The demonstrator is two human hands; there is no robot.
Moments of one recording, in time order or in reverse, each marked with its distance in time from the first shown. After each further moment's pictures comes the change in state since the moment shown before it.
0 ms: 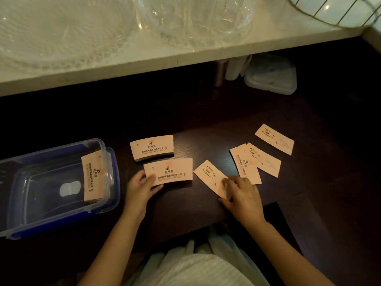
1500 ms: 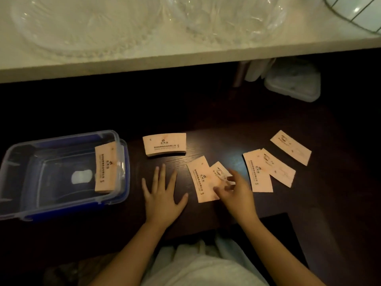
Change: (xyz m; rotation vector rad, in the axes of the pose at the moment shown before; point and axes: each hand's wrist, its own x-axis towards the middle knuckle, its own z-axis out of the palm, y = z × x) left_hand -0.003 -0.055 0.009 1.510 0.065 0.470; right_hand 0.025 -0.045 -0.005 0.704 -0.028 0.312
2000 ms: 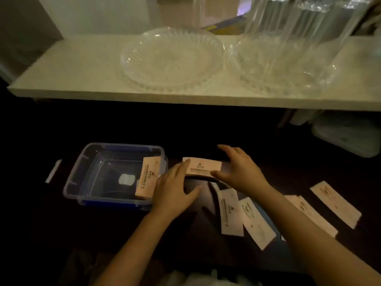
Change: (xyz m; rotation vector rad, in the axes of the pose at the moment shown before) left_hand 0.023 -0.022 -0.101 -0.376 0.209 -0.120; right_hand 0.059 -0.137 -0.010 -0.400 -0.223 -0.726
